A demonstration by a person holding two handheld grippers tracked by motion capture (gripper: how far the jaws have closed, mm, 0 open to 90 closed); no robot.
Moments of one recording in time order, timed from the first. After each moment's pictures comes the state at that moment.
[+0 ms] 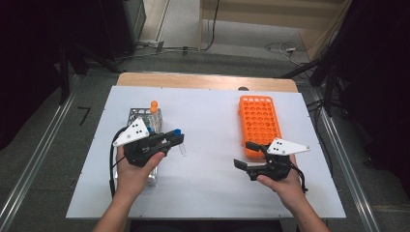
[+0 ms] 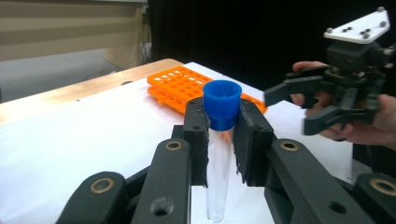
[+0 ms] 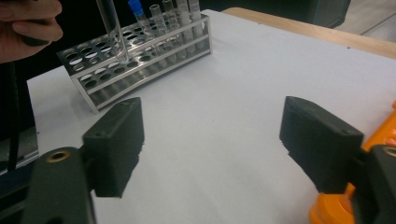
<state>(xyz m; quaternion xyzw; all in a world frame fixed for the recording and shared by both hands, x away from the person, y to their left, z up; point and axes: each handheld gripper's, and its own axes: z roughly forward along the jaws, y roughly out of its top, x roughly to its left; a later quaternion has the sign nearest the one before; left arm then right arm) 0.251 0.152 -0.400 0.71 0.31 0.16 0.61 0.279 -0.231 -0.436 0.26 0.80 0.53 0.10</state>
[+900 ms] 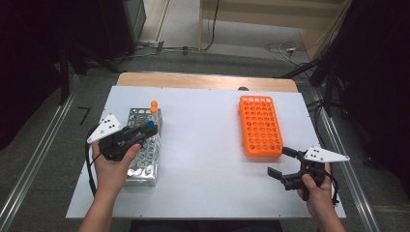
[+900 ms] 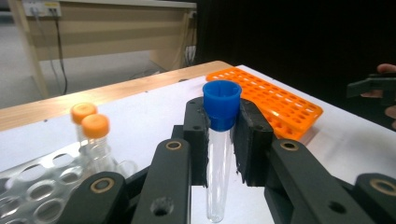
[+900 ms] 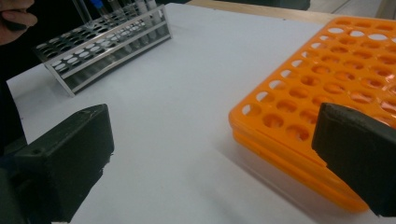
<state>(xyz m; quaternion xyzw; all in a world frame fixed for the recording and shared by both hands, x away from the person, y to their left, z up) 0.255 0.208 -0.407 0.68 0.37 0.22 0.59 0.270 -0.319 -0.445 0.32 0.78 0.52 0.11</state>
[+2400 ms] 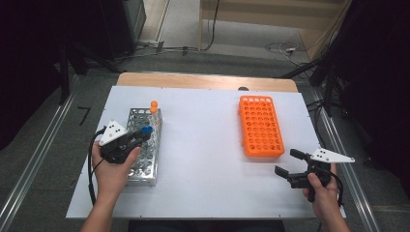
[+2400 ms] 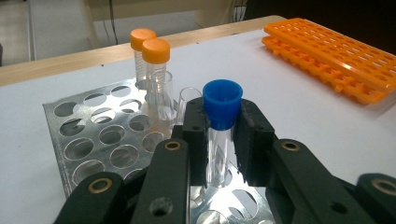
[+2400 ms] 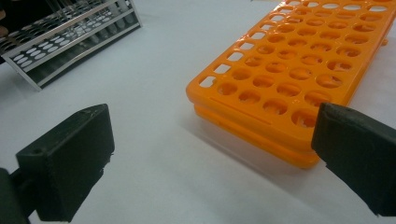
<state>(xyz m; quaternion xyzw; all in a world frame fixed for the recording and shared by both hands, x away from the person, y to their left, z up) 0.261 0.211 -0.439 0.70 0.44 0.26 0.49 0.277 -0.343 -0.462 0.36 0.77 0.51 0.12</state>
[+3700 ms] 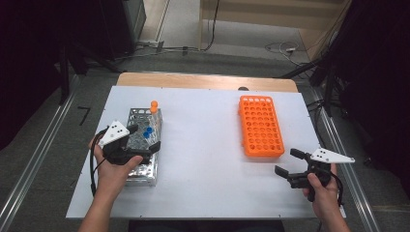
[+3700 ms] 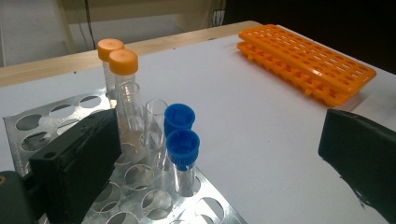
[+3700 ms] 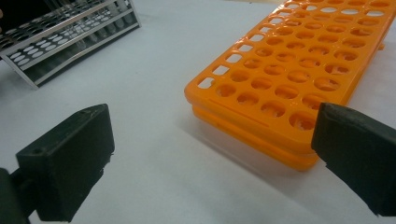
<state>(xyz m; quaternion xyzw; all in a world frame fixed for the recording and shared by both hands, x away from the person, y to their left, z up) 0.257 0.204 -0.432 0.71 0.42 0.23 0.51 0.278 -0.343 -0.462 0.35 0.78 0.51 0.13</state>
